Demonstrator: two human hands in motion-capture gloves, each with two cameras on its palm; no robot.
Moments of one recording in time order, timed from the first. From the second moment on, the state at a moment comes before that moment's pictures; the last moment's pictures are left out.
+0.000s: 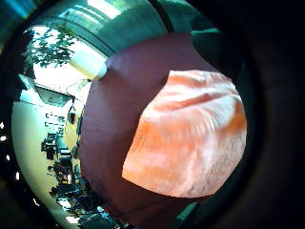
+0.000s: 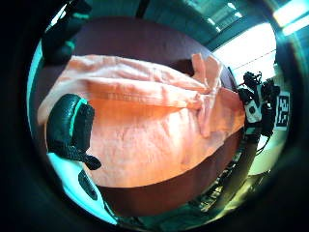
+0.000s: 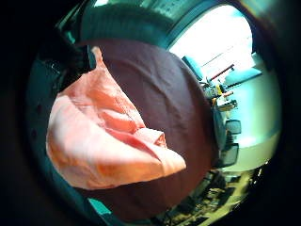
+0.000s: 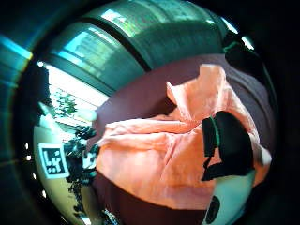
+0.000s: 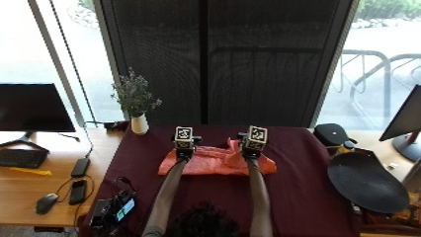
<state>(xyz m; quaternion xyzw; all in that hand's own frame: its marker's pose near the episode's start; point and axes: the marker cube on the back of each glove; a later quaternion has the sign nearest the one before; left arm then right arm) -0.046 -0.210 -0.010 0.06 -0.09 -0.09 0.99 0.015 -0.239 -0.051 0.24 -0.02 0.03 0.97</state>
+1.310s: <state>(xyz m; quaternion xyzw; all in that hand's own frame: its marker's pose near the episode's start) -0.072 -0.177 -0.050 -0.06 0.07 -0.08 0.99 0.003 -0.184 -0.071 0.21 -0.49 0.19 0.83</state>
